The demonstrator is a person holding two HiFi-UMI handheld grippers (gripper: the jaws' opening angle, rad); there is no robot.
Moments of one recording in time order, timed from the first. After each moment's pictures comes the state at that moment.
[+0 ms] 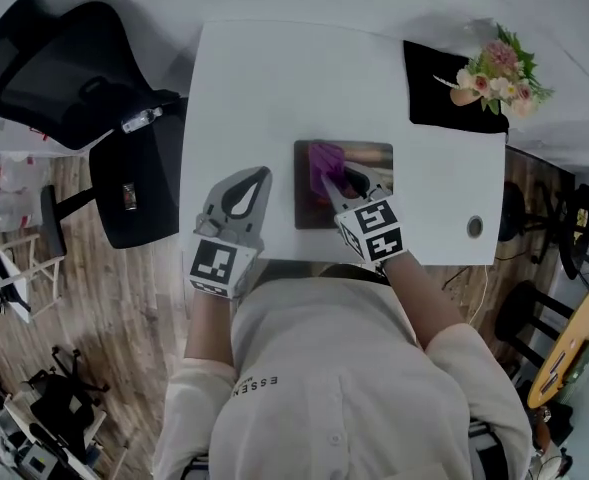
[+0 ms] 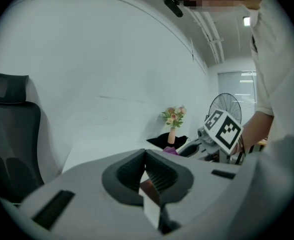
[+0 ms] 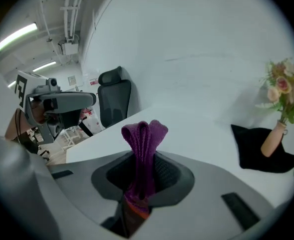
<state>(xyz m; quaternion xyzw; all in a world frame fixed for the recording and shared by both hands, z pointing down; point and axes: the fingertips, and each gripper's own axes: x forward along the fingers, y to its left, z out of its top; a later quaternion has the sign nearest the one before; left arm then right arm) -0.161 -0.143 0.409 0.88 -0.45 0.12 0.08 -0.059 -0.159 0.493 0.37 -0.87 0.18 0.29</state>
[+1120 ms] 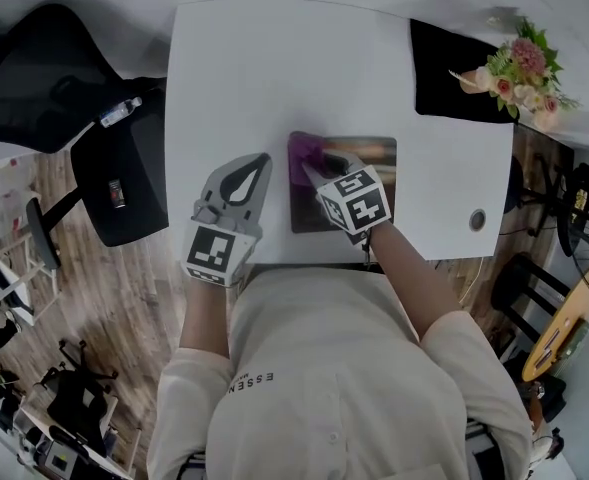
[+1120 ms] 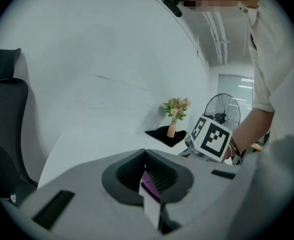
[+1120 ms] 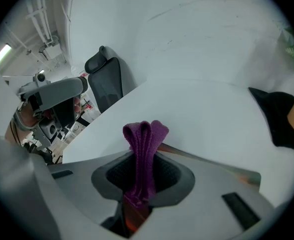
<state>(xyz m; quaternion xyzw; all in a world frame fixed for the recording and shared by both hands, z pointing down) -0.149 -0.197 0.459 0.89 -0.41 0.14 0.13 -0.079 -0.193 0.577 0.32 -0.83 0.31 0.35</state>
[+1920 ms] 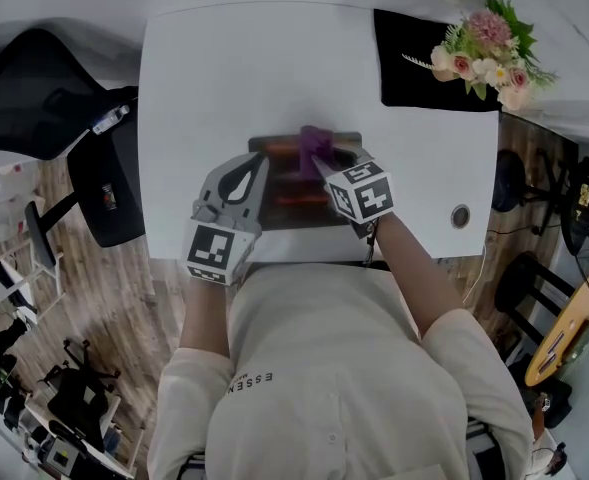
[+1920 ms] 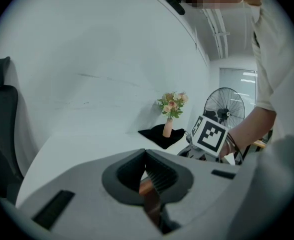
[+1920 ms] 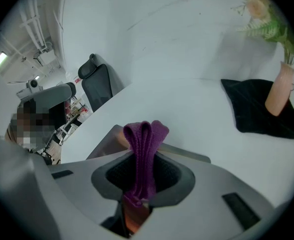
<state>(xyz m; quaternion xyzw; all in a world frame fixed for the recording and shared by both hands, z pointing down) -0.071 -0.192 0.456 0.89 -0.42 0.16 0.13 0.022 -0.198 0.580 0.34 -0.81 0.33 0.34</state>
